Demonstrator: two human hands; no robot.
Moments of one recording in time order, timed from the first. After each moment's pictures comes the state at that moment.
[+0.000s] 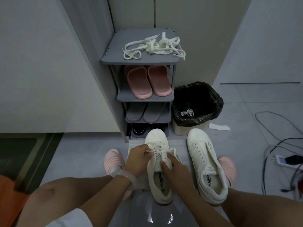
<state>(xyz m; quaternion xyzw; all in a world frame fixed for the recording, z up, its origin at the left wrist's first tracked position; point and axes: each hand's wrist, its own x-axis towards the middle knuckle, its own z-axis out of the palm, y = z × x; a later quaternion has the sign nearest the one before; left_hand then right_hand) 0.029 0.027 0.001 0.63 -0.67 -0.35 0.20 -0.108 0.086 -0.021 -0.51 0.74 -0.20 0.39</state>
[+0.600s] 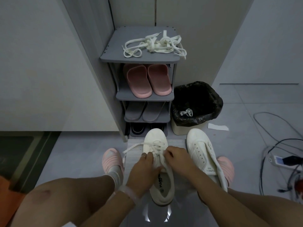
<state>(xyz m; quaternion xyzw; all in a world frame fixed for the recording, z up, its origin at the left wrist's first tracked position) 0.018 0.059 -0.014 0.62 -0.72 -0.30 0.09 -0.128 0.042 -0.004 -0.64 0.67 -0.12 0.35</state>
